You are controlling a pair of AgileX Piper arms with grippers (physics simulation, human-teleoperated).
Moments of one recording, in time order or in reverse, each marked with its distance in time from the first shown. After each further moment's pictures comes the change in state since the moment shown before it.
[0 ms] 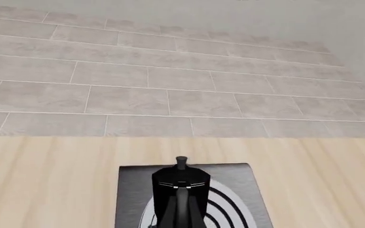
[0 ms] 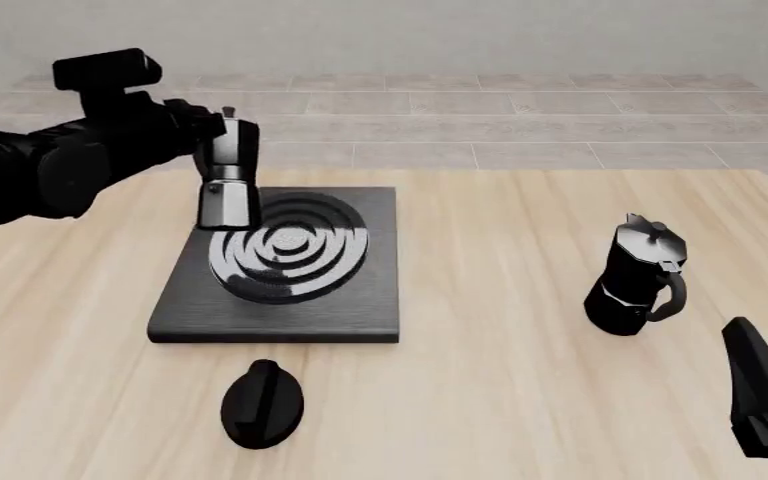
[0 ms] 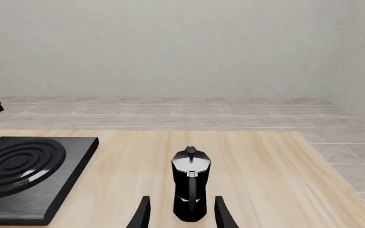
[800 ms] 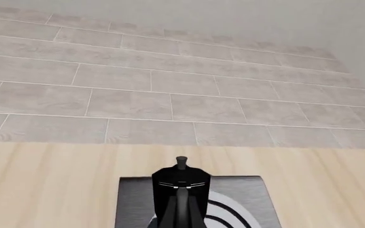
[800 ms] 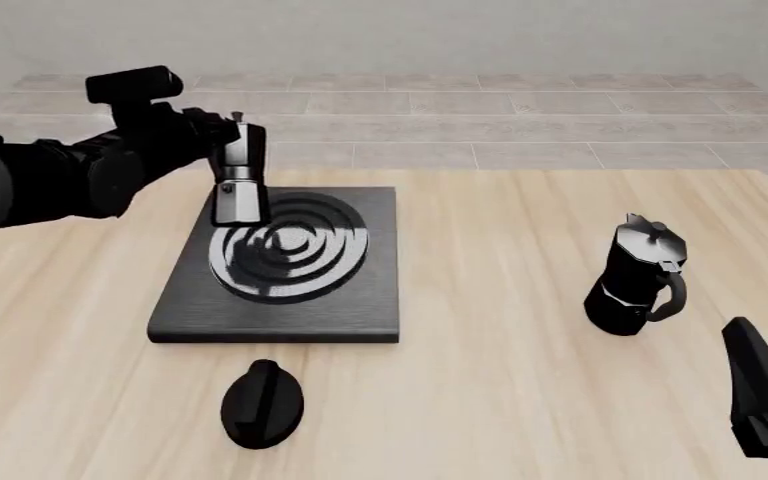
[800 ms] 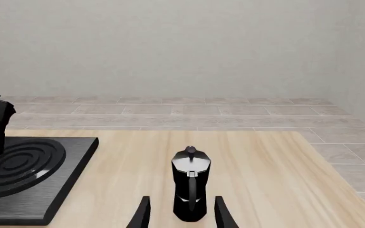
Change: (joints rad) left arm 0.019 0.169 -0.070 -0.115 0.003; right arm 0.000 0.000 0.000 0.000 0.000
